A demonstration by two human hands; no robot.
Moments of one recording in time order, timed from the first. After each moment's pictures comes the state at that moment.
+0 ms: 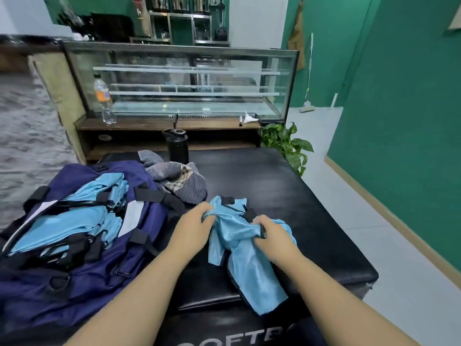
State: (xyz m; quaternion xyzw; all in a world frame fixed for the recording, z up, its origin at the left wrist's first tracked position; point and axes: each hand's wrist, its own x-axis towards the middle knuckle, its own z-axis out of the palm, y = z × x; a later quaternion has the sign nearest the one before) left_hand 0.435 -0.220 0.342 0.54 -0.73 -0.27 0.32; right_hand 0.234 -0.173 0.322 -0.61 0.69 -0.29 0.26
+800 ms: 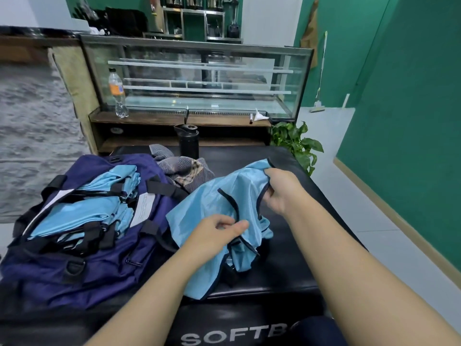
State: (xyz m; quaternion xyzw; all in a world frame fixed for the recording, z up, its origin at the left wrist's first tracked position) left_hand 0.433 -0.171 0.370 0.53 -0.65 -0.47 0.28; right_hand 0.275 -0.213 0.436 -0.18 0.50 -0.63 0.57
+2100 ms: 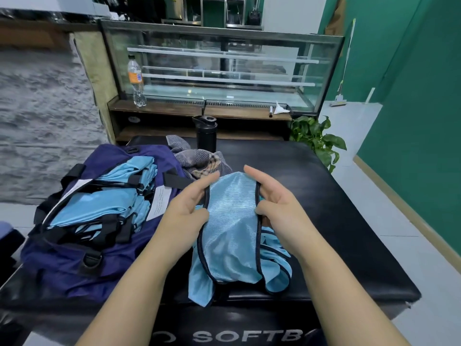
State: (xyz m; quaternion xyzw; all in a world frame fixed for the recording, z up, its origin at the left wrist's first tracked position) left_hand 0.492 -0.175 0.401 0.40 -0.61 -0.48 0.49; right_hand 0.310 -0.174 0.409 -0.57 0.42 -0.48 0.52
